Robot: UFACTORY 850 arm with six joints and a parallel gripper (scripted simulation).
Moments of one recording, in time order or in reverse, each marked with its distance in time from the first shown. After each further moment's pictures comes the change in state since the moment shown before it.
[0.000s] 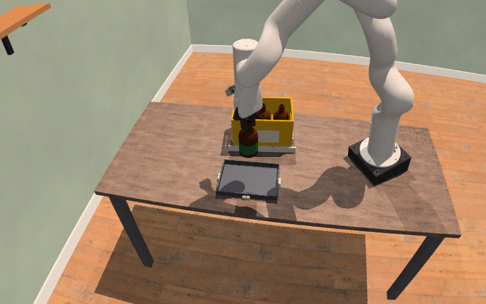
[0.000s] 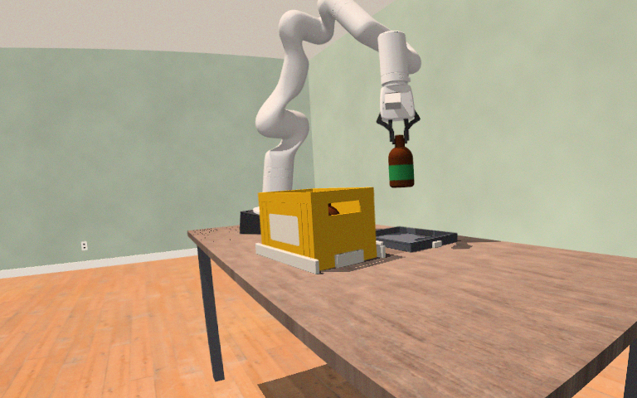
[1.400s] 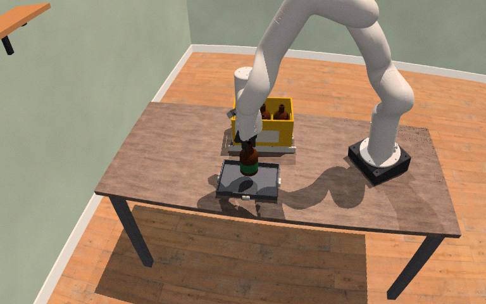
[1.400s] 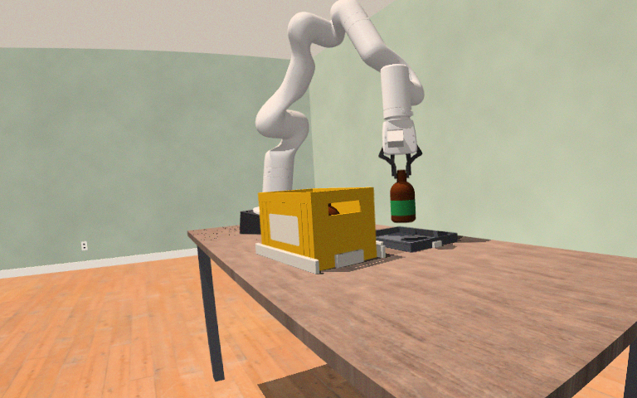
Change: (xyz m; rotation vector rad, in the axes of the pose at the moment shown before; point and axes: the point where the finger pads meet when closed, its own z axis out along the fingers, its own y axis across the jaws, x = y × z) arm 0.000 0.000 0.103 0.000 0.000 0.000
